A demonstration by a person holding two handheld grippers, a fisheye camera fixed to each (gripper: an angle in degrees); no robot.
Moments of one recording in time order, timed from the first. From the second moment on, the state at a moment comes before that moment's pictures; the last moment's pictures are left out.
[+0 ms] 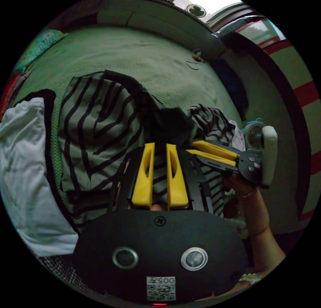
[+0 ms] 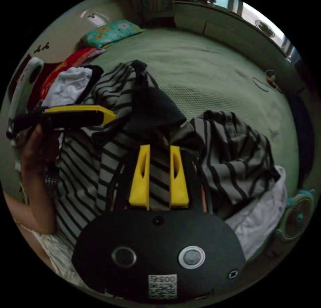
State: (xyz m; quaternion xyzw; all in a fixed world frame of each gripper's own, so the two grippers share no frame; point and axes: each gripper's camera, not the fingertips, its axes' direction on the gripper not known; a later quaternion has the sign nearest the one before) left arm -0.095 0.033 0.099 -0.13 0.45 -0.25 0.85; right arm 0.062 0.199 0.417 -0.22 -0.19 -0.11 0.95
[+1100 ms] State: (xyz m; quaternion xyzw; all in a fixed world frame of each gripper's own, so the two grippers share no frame) left arm -0.108 0.037 0.112 -0.14 0.45 -0.26 0.84; right arm 0.233 0.080 0.421 -0.13 -0.02 0.12 0.98
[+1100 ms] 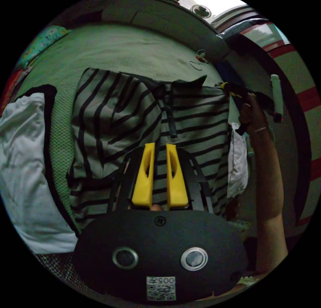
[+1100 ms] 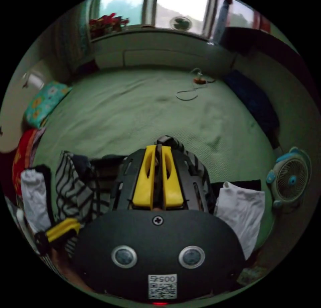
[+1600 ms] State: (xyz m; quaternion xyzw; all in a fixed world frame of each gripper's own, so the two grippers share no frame) left arm -0.105 0.034 0.113 -0.15 0.46 -0.25 0.84; right arm 0.339 0.144 0.341 -0.13 -0.07 0.11 0.98
